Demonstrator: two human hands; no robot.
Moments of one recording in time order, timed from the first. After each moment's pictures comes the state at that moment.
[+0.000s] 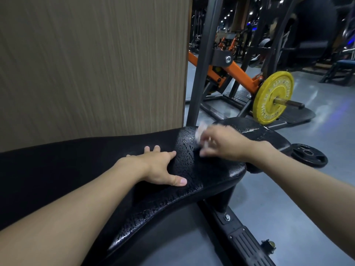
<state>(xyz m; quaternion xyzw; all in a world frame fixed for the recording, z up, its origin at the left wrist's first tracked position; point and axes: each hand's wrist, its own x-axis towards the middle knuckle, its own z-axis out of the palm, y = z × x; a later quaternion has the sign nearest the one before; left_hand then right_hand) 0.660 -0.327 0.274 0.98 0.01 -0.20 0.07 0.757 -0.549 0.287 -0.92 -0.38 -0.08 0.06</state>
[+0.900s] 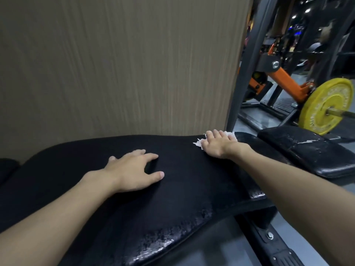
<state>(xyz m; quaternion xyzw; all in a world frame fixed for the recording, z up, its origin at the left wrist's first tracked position) 0.572 -0.193 0.272 0.98 0.14 -0.08 0.08 0.794 -0.389 0.230 -0.98 -0.21 0.04 0.02</state>
